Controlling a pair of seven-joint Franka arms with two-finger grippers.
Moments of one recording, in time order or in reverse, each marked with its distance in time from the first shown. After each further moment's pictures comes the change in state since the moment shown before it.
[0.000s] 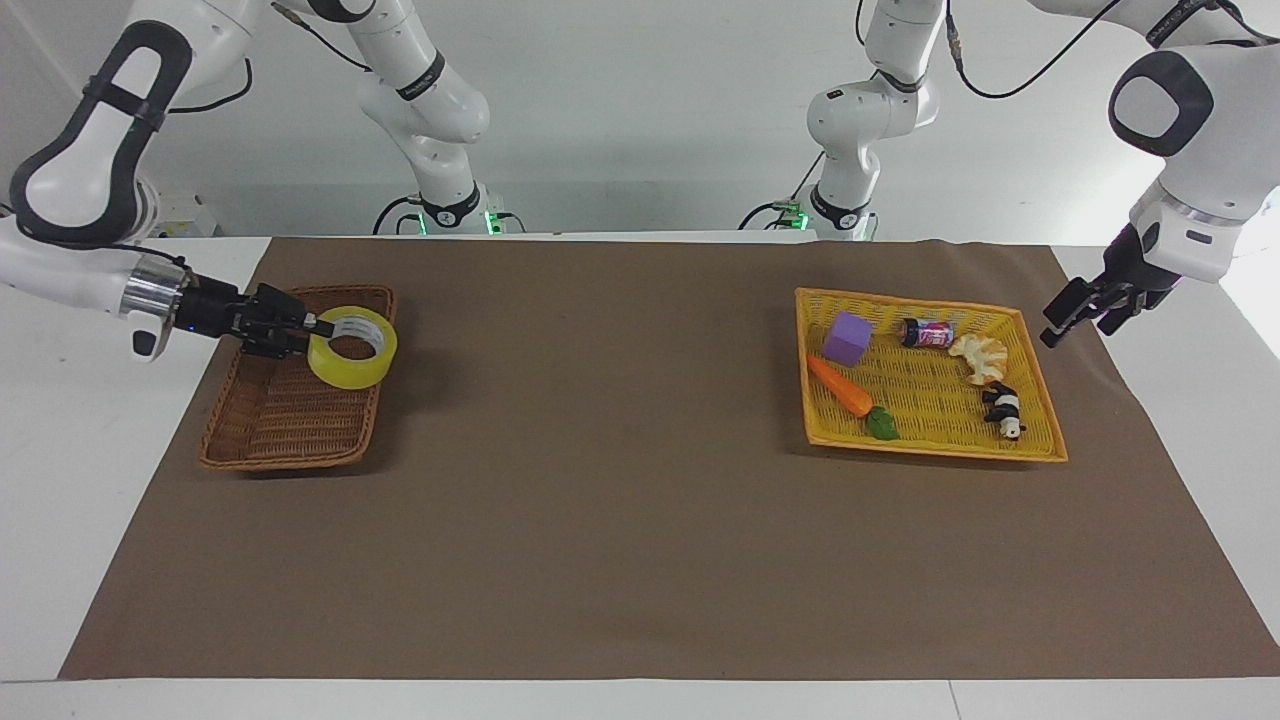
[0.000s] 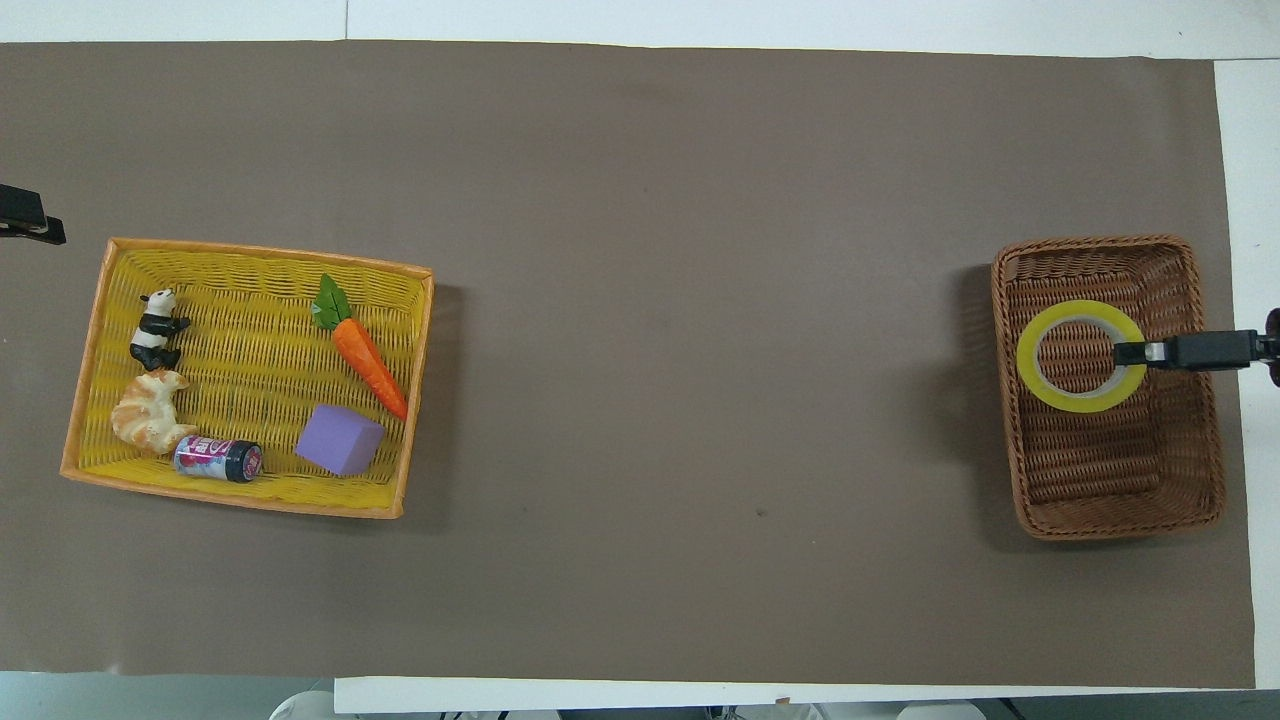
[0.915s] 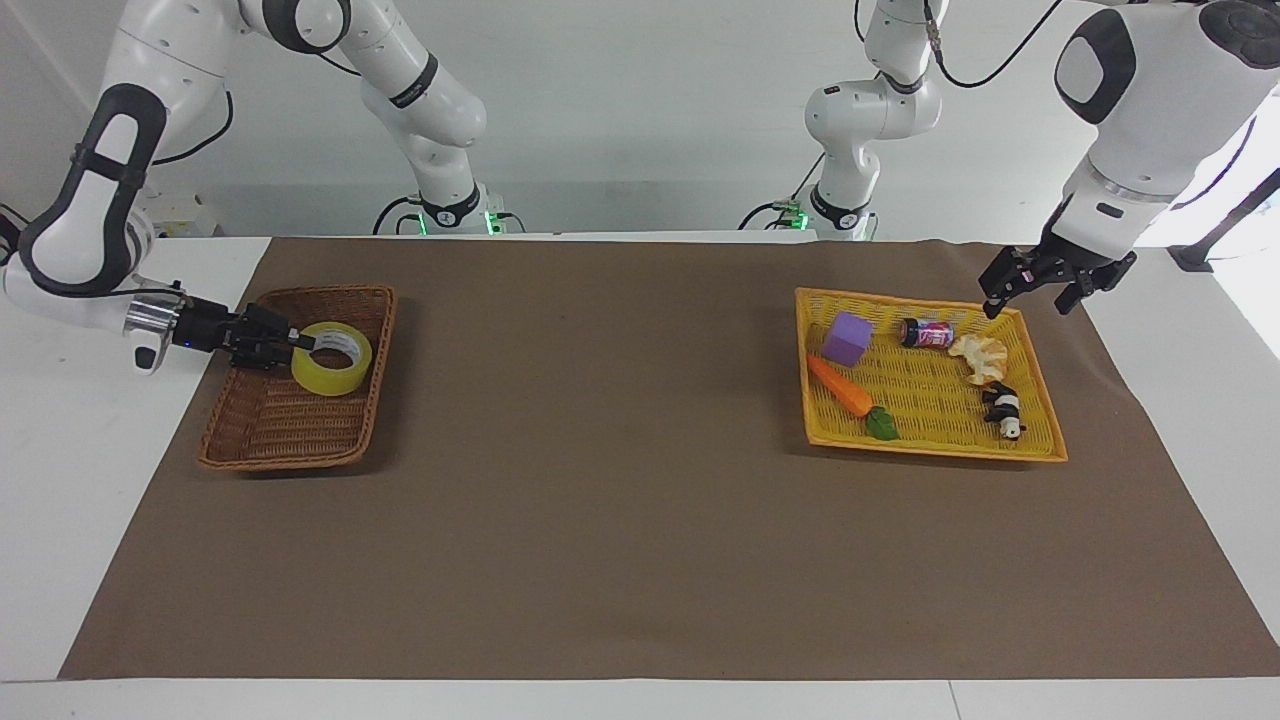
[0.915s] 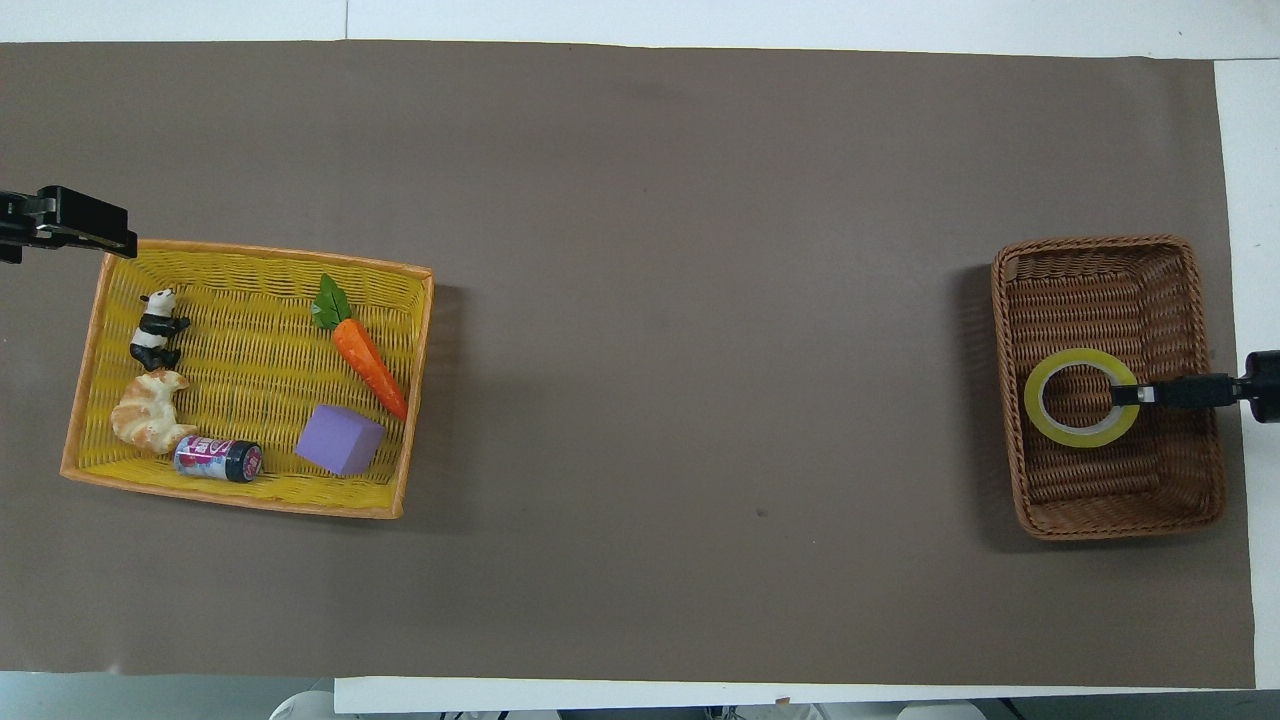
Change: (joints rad) left arm -0.134 0.000 -0.014 0.056 0.045 -0.112 0.049; right arm -0.056 0.117 0.002 -0.013 -0.096 0.066 -0.156
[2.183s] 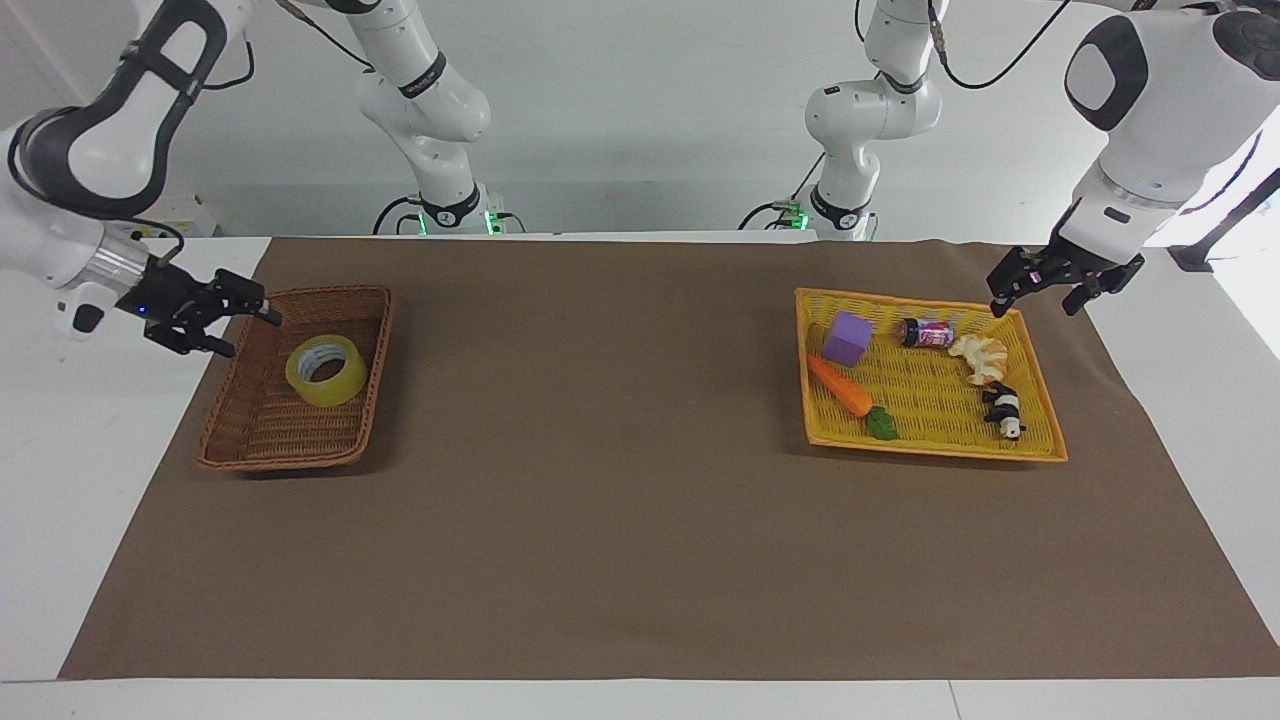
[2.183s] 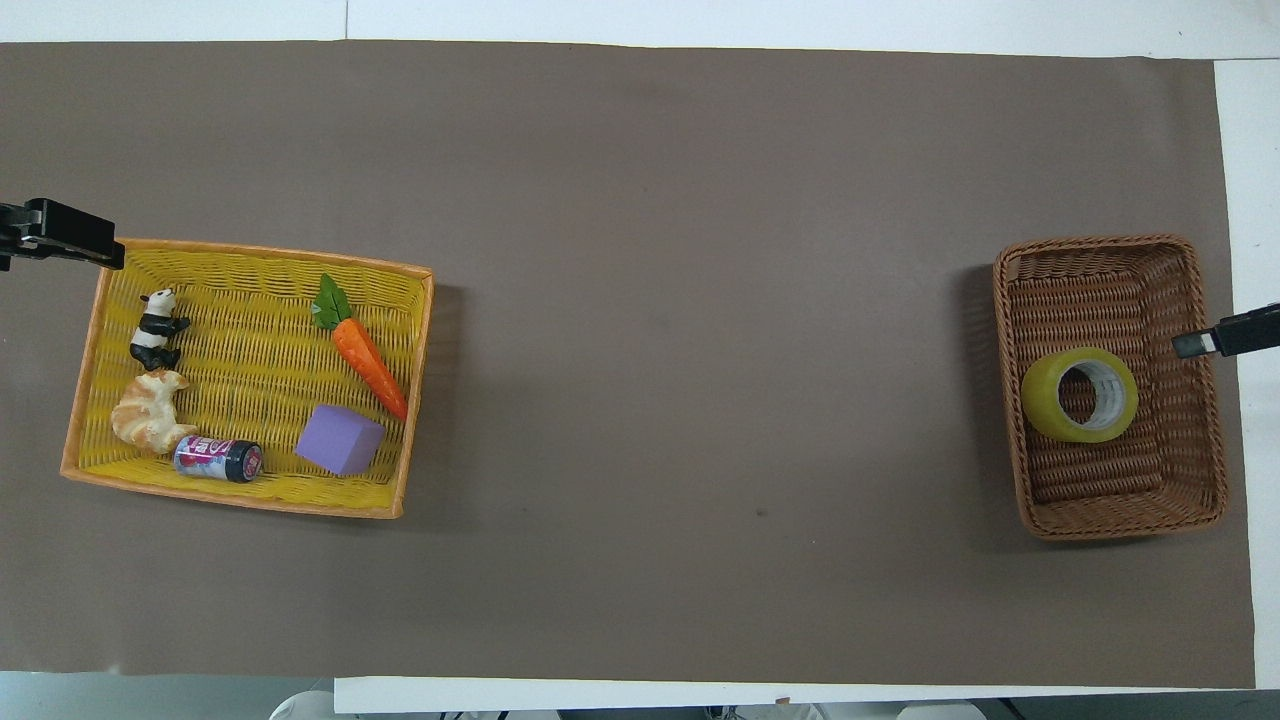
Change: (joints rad) left arm 0.004 -0.001 0.017 -0.009 0.000 -0.003 0.031; right arm 0.283 -0.270 0.017 0.178 -0.454 0.095 0.318
